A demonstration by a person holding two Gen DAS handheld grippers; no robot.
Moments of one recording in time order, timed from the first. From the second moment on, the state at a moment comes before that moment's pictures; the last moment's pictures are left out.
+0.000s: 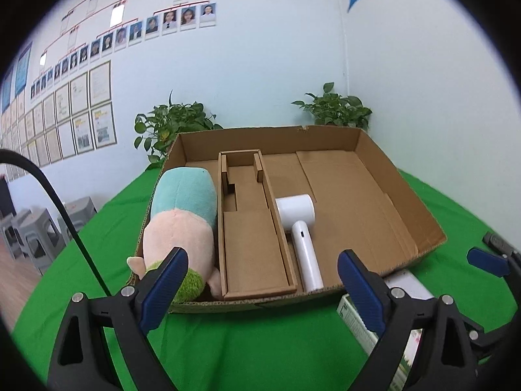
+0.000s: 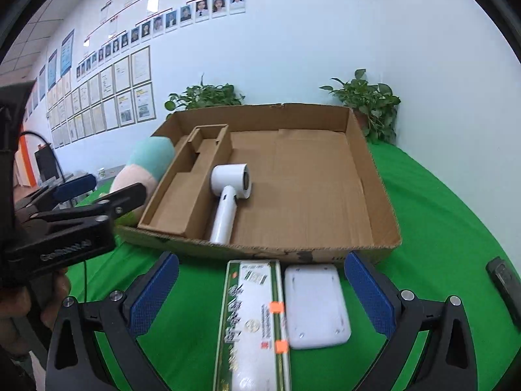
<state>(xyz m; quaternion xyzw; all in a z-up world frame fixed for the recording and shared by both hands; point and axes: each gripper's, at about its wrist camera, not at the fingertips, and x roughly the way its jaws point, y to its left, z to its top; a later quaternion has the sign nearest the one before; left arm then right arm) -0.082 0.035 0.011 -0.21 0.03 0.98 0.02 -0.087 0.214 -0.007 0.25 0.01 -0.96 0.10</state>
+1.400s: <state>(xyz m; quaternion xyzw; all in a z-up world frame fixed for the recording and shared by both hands) -0.028 0.021 0.058 -0.21 0.05 0.97 -0.07 -0.034 0.249 -0.038 0.28 0.00 -0.94 0.19</state>
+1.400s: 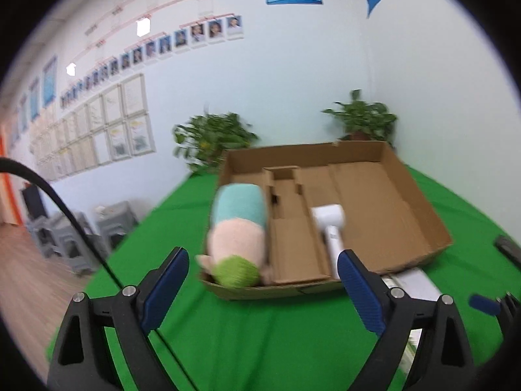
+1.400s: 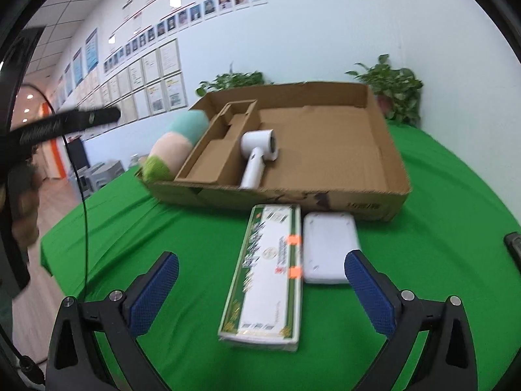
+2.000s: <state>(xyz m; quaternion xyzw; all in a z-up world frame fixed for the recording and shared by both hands) -0.093 0.064 -0.081 -0.44 -0.10 0.89 0.11 -0.041 0.249 -0.076 0.36 0.02 -0.92 0.16</state>
